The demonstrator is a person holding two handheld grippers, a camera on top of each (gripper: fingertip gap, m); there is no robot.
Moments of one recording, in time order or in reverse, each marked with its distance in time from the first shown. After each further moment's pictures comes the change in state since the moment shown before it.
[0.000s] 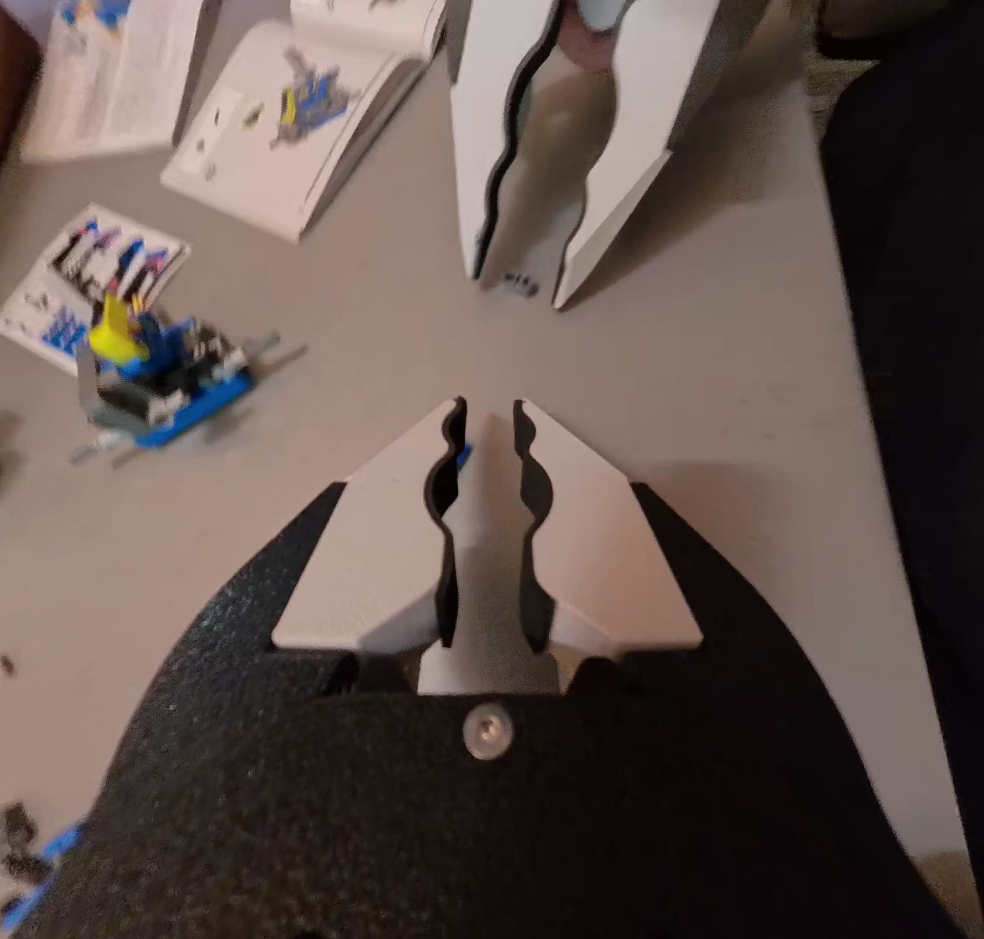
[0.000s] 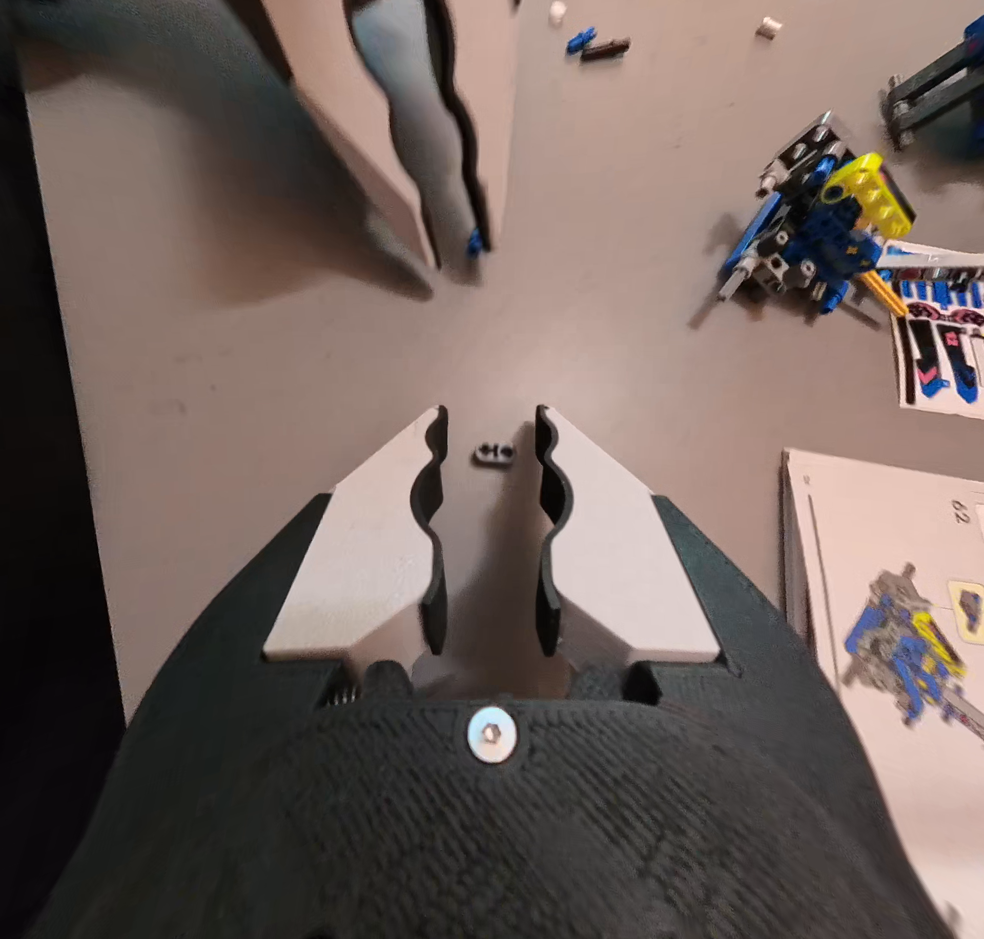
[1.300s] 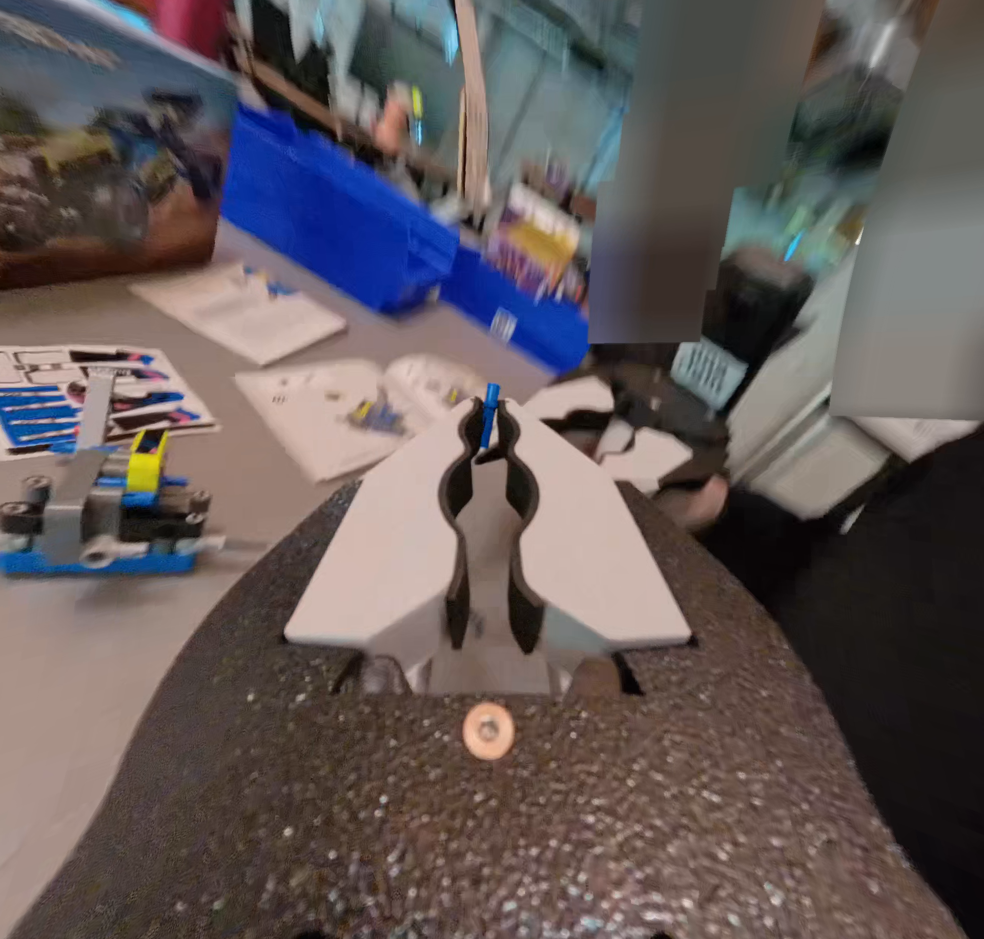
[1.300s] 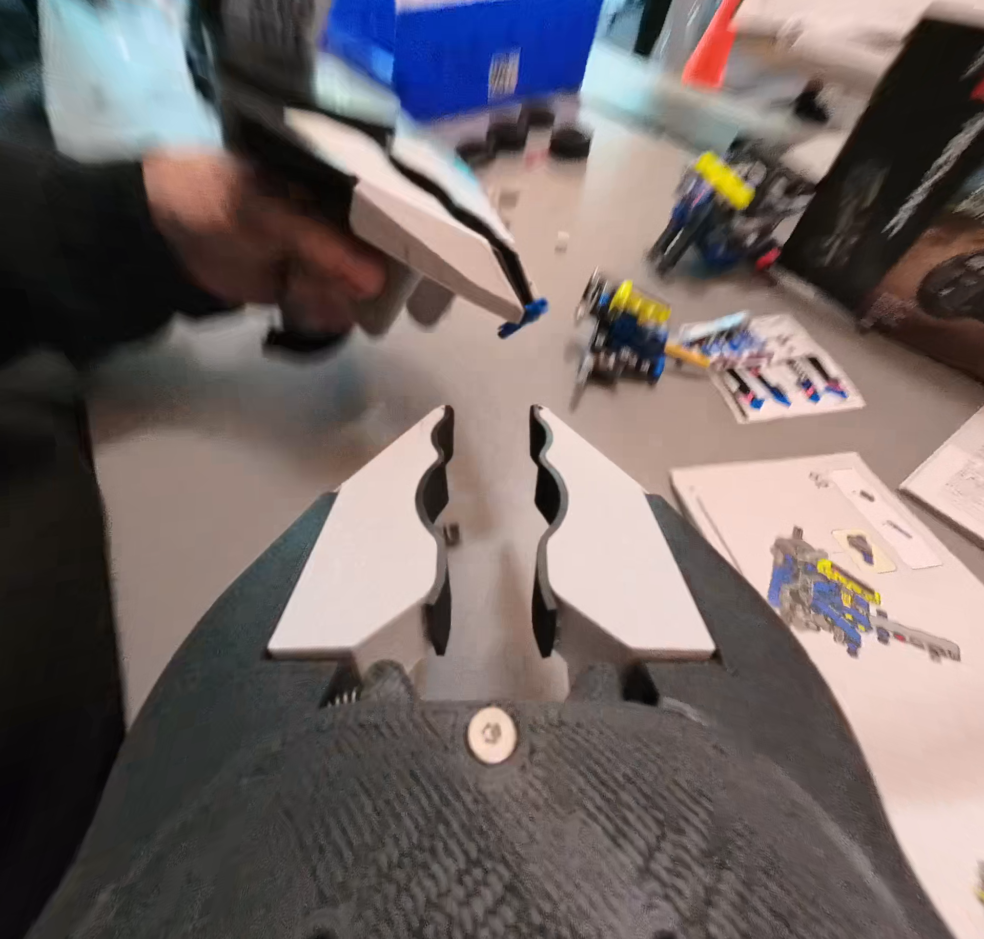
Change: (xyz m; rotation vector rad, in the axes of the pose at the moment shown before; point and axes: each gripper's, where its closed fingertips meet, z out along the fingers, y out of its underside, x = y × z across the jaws) left arm -0.052 -0.110 -0.014 0.711 0.055 -0.639; right arm 0.034 -0.043 -0.043 0.411 0.169 0.231
